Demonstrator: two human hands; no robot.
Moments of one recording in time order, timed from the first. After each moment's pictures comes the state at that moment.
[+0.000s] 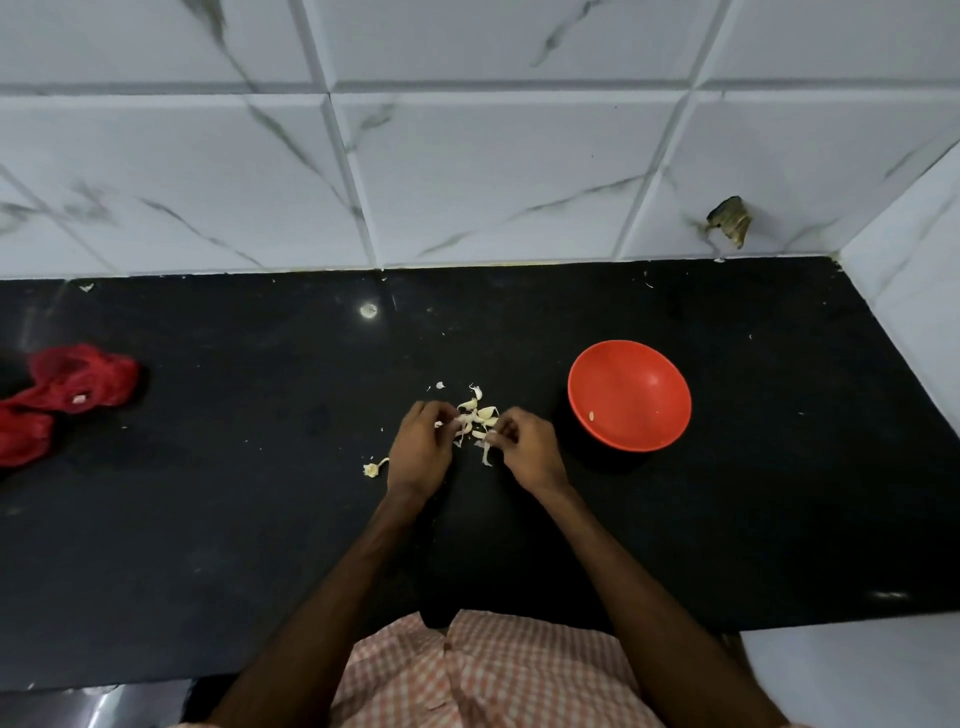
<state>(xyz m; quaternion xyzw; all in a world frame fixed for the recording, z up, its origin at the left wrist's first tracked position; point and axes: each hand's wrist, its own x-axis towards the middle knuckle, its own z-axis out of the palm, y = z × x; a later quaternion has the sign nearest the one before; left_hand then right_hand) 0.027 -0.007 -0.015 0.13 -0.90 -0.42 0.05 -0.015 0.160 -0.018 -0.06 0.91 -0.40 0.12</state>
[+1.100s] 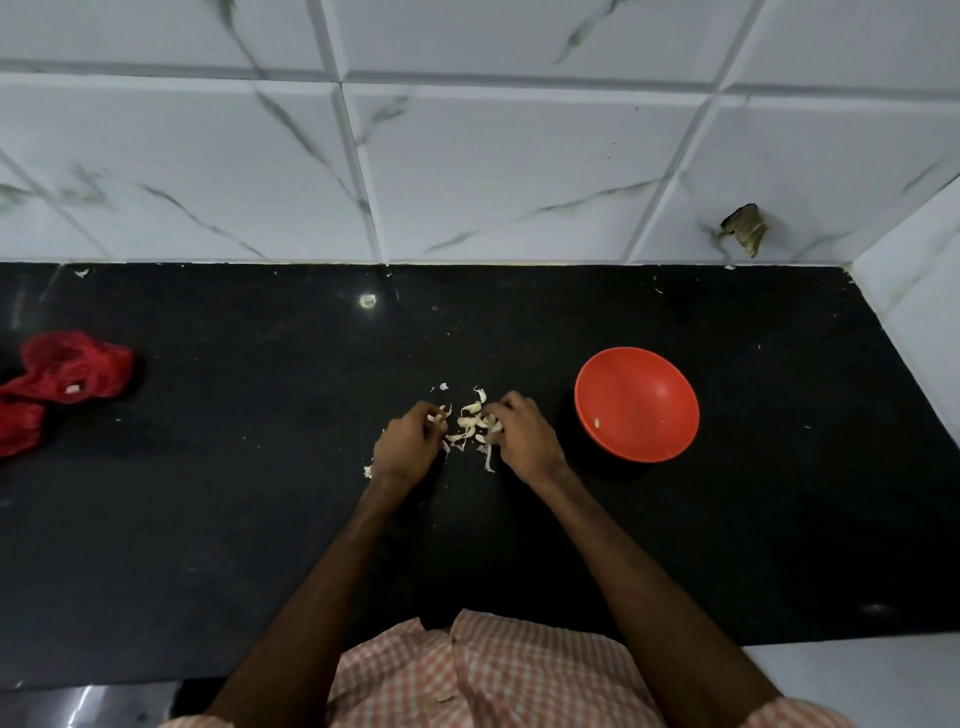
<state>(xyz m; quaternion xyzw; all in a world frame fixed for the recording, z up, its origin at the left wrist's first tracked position) 0.014 -0.038 -0.023 0.18 -0.91 -0.36 -0.06 -0.041 0.148 -0.011 -0.22 0.95 -0.20 0.13</state>
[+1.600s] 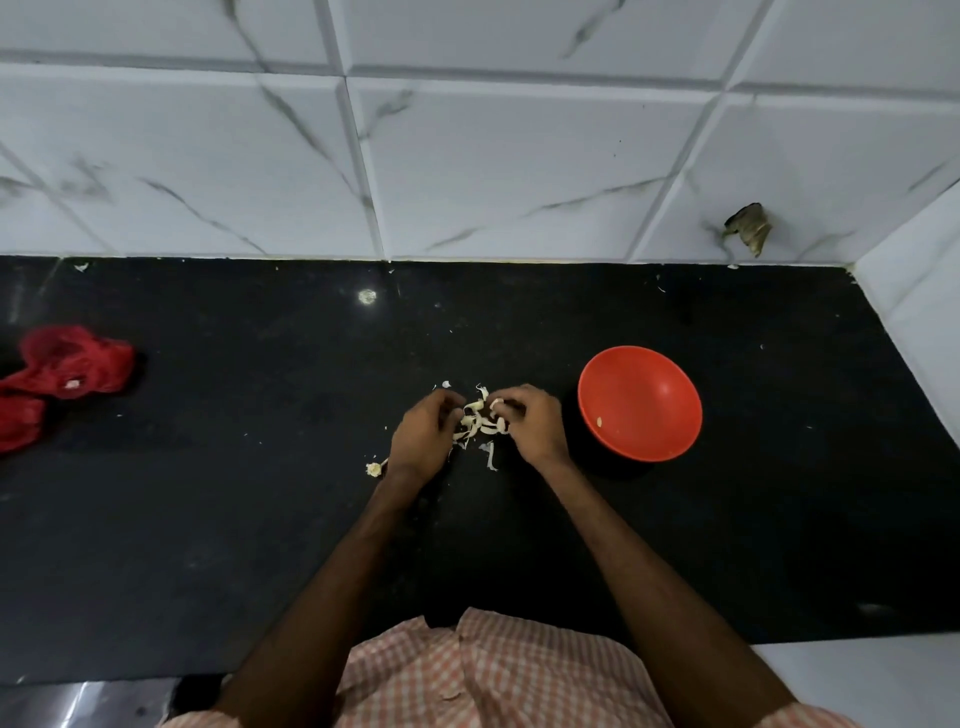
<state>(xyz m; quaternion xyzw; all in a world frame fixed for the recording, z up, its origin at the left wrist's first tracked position) 0.008 -0.020 -0.009 0.13 -0.88 -0.45 -0.01 -0.050 0.145 -0.010 -0.08 0.89 -0.44 0.07</state>
